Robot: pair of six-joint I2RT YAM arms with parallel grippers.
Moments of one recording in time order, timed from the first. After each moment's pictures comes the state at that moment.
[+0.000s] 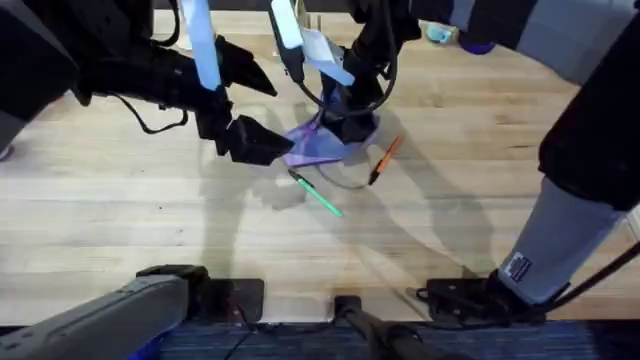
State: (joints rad) left arm 0.00 1.30 1.12 -1.08 0.82 1.05; right arm 0.50 2.06 1.76 -1.13 -0.32 -1.28
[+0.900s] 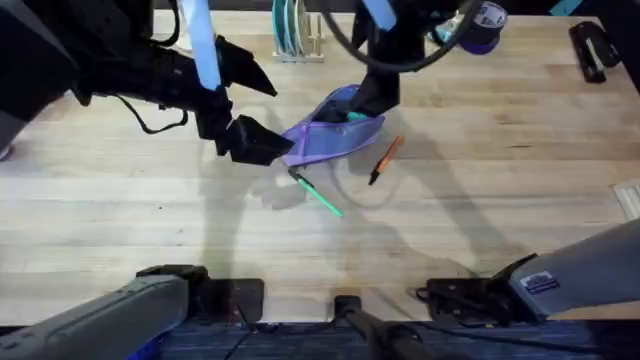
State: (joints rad) left arm 0.00 1.30 1.12 -1.08 0.82 1.05; right arm 0.47 1.74 1.76 -1.19 -0.31 -0.96
